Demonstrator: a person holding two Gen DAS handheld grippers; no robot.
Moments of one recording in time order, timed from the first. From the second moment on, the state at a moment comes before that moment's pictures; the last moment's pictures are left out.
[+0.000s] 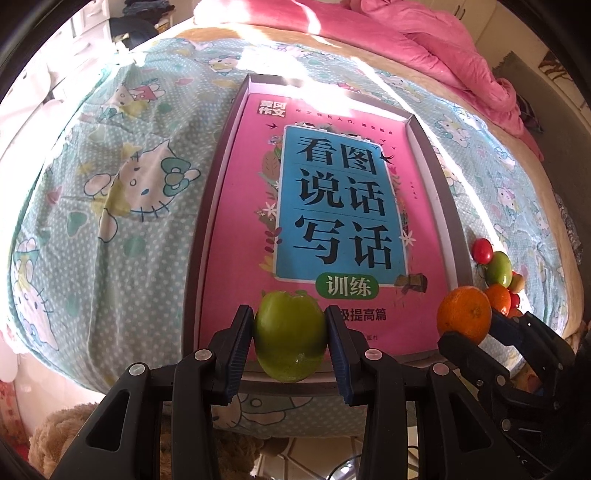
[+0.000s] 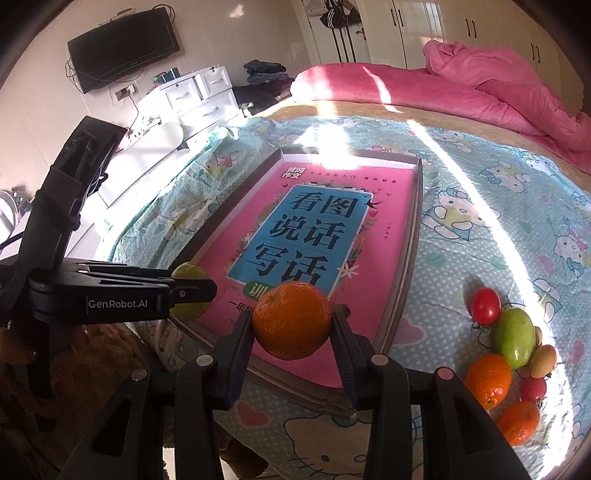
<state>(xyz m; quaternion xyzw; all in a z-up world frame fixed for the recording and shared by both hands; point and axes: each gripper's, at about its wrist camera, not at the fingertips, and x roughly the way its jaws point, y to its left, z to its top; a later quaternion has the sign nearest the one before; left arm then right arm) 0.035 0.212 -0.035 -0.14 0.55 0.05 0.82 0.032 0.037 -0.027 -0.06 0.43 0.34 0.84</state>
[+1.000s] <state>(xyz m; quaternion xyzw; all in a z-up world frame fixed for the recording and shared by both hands) 0.040 0.211 -0.046 -0.11 0.56 0.06 0.82 0.033 0.036 -0.049 -0.07 0.46 0.32 0.82</state>
